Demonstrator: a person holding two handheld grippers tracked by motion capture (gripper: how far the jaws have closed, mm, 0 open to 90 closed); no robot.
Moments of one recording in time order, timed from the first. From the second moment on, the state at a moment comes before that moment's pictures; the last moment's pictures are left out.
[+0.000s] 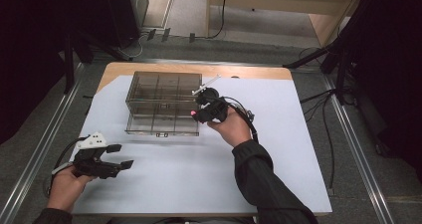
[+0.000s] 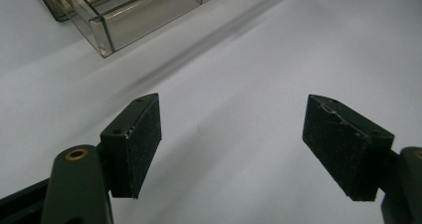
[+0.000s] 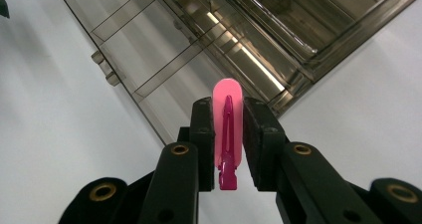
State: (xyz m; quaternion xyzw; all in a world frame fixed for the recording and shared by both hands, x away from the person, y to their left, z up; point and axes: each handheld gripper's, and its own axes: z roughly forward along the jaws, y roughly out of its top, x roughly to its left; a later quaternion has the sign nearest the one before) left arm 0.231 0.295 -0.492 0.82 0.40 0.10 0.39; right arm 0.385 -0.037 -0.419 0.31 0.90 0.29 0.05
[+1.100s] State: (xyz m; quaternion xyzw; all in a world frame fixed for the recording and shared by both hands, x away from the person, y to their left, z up) left arm 0.230 0.297 -0.492 0.82 0.41 0.10 0.39; right arm 0.394 0.002 -0.429 0.28 0.92 0.28 0.04
